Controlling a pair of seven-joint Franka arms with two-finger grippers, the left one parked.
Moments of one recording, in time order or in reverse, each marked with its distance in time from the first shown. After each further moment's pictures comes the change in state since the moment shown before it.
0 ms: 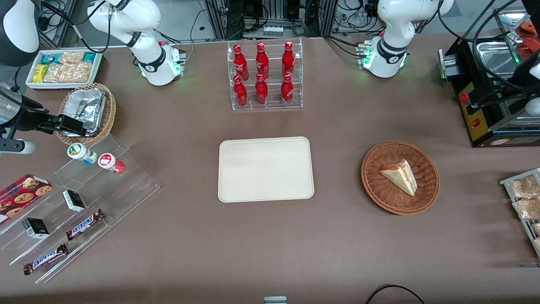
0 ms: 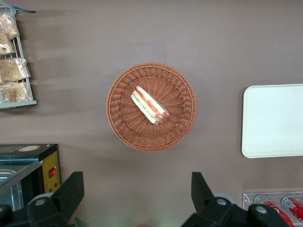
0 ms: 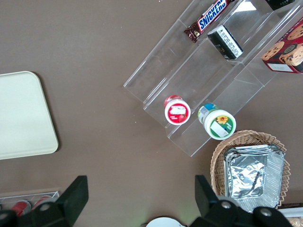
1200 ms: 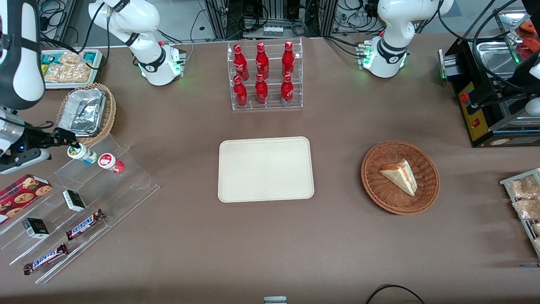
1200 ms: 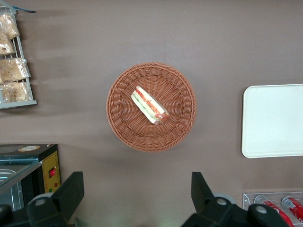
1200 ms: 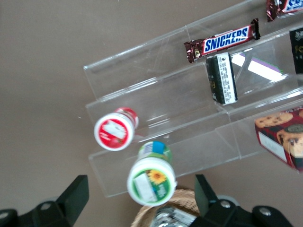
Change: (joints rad) arm -0.204 0.017 -0.022 -0.364 0.004 0.454 -0.779
